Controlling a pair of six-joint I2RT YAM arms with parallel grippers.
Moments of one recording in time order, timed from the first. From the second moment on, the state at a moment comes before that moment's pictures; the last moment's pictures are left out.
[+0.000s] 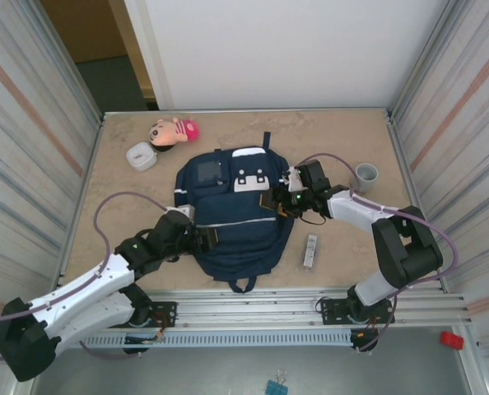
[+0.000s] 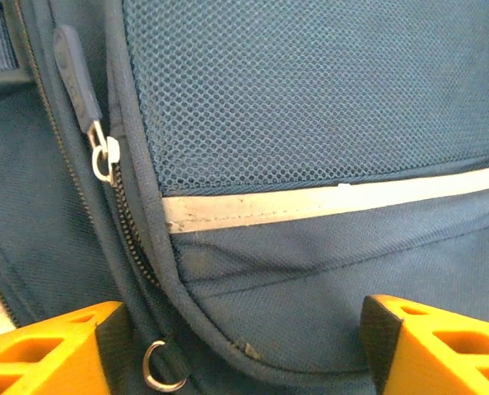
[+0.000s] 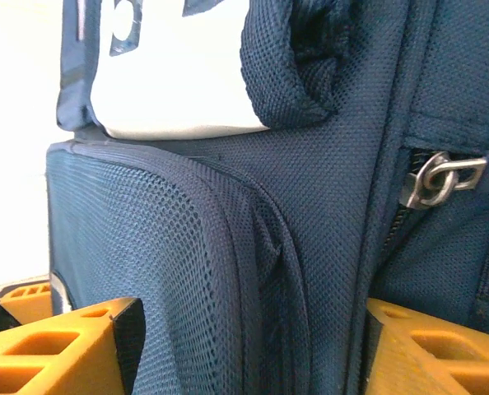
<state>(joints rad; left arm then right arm) -0.75 0.83 0.49 -0.46 -0.04 -0.76 0.44 1.55 0.85 -0.16 -0.60 0.70</state>
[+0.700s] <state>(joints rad) -0.75 0.82 0.75 -0.56 -0.12 -0.27 0.20 1.06 0.83 -0.67 -0.38 0.54</state>
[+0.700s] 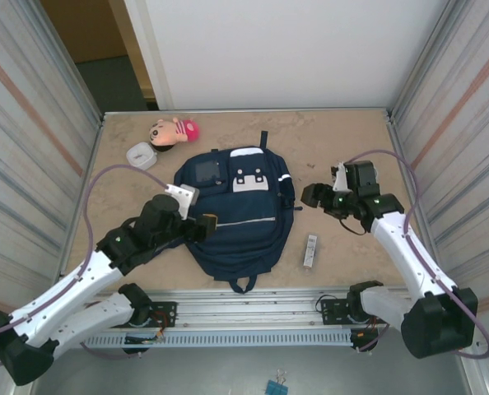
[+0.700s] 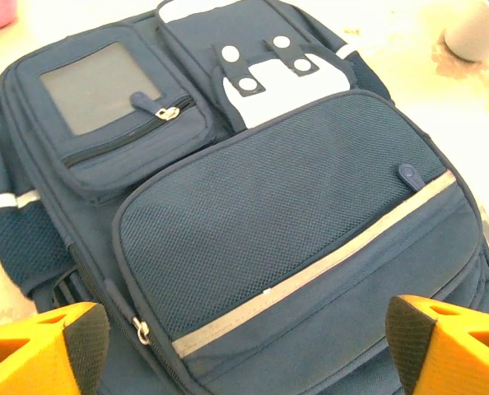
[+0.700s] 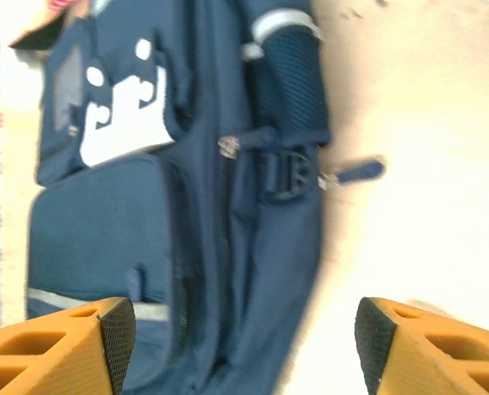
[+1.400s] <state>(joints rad) -0.75 0.96 0.78 -0.49 -0.04 -0.19 0.38 1.10 0.67 -0.91 -0.12 0.68</state>
